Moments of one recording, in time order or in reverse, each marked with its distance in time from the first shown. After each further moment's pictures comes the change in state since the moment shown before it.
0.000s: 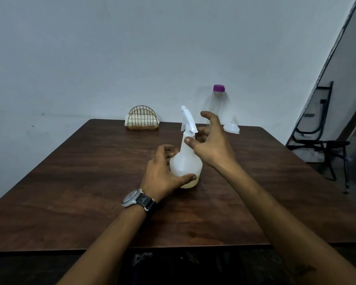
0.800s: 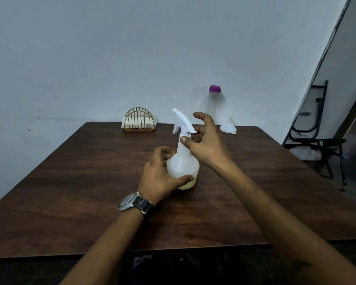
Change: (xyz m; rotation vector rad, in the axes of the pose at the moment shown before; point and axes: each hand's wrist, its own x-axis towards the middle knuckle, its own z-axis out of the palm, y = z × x) left_hand -0.001 0.000 0.000 -0.007 0.005 -0.001; right_hand 0.001 -0.001 0.002 0.047 -0.018 -0.015
